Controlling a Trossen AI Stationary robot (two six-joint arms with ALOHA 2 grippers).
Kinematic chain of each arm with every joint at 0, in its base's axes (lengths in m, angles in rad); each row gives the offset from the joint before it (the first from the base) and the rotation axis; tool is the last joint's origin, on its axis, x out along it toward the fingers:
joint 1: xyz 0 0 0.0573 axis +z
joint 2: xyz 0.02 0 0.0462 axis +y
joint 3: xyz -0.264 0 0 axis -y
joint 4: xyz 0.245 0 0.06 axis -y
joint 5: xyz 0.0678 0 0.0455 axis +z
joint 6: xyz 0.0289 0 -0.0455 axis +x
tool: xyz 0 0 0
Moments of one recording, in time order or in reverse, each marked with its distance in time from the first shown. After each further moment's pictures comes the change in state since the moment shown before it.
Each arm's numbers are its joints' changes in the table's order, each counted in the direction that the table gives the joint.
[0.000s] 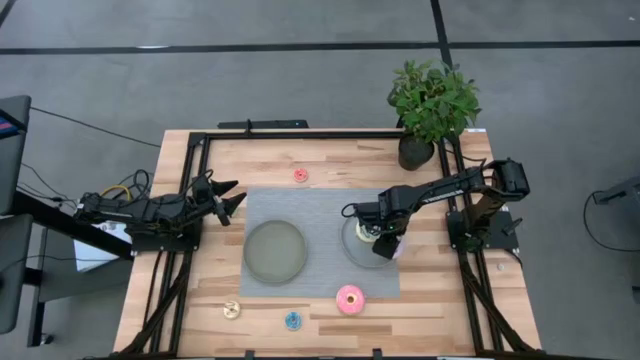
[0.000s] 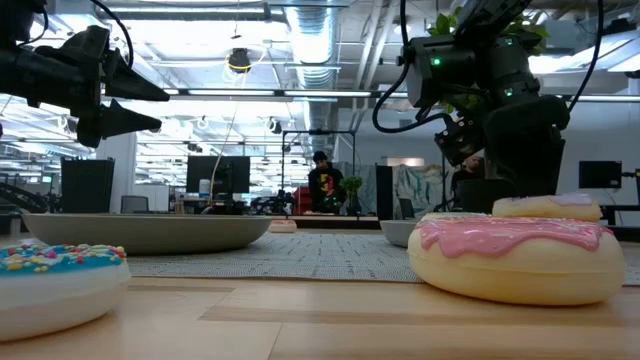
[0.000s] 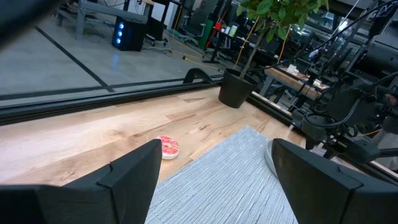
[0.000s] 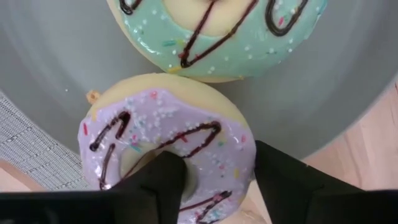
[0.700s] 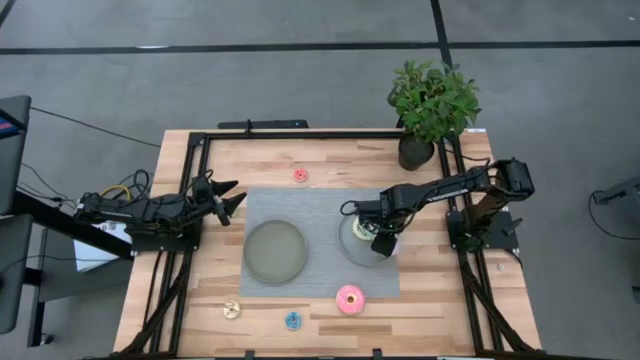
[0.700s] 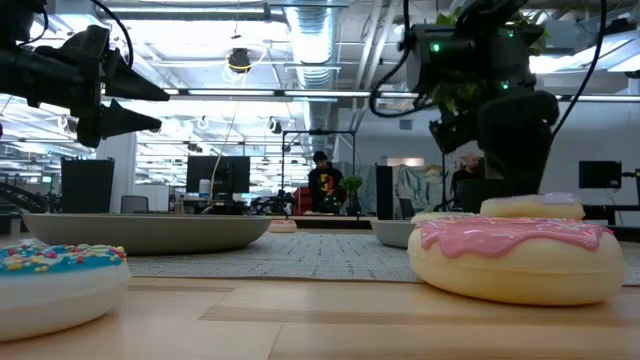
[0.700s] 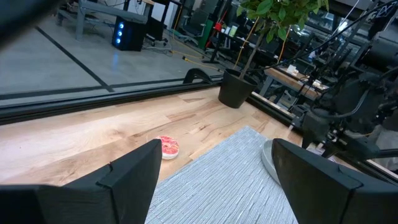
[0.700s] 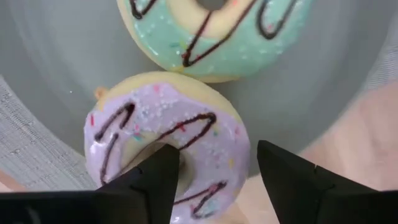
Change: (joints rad) left arm 0.000 0.000 0.000 0.001 0.000 -0.002; right arm 0.001 -0.035 0.011 0.024 -0.068 -0.009
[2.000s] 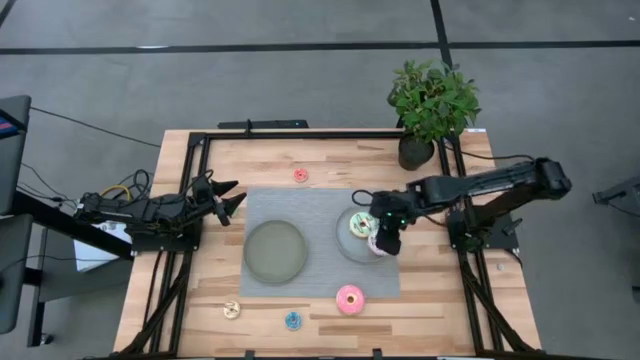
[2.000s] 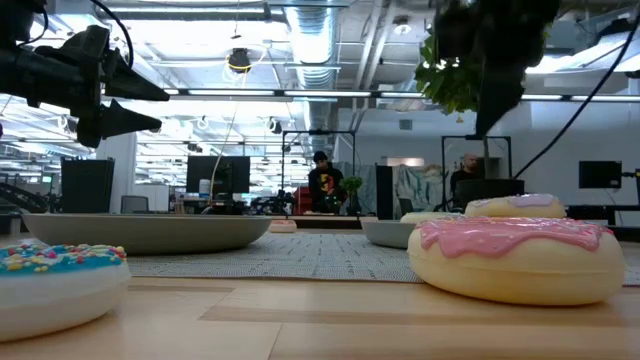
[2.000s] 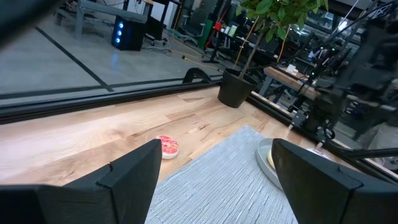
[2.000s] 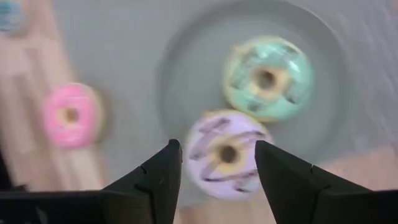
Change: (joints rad) left arm 0.000 0.000 0.000 0.000 -0.004 0.000; right arm 0.084 -0.303 0.033 0.102 -0.049 -0.025
